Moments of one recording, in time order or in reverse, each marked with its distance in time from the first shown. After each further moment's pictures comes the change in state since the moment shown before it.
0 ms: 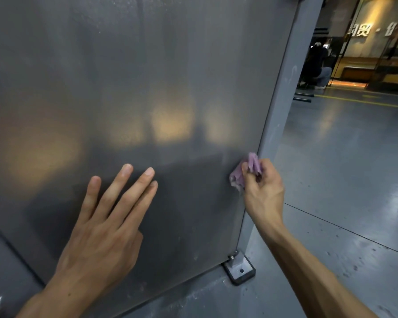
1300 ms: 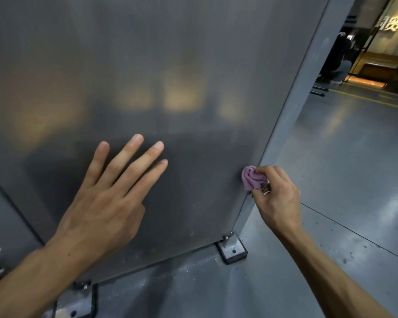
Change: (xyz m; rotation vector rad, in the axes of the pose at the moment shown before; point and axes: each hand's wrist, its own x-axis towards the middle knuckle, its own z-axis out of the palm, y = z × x) left_hand -0.007 0.003 0.004 0.024 0.021 0.036; right_hand -0.007 0.070 -0.030 -0.385 -0.183 -0.431
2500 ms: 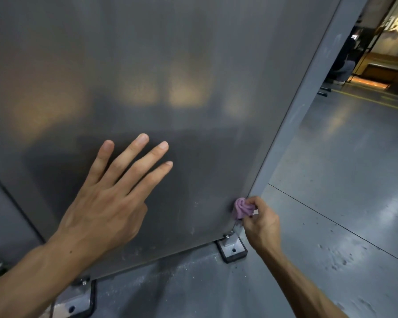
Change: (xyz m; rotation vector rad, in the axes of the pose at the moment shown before) left_hand -0.004 0.001 0.006 -0.019 0.028 0.009; right_hand -0.062 0.027 0.053 0.143 -0.205 0.419
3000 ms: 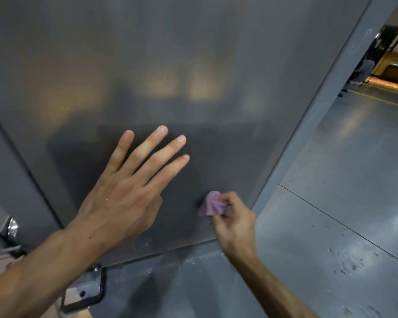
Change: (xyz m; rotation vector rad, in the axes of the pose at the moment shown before) left_hand 0.000 0.000 0.000 -0.006 -0.023 -0.004; right_hand -0.046 -0.080 0.037 0.306 -0.116 -0.146
